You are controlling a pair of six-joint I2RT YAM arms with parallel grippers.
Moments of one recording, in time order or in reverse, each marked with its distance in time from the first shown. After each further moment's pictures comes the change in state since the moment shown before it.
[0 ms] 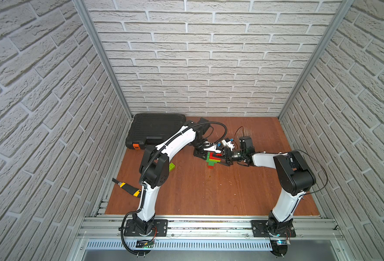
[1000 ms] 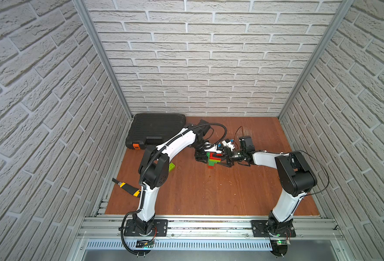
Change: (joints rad) left arm 0.001 -0.033 -0.087 0.119 0.015 -0.039; right arm 0.008 -0.018 0.031 -0.136 0.019 -0.026
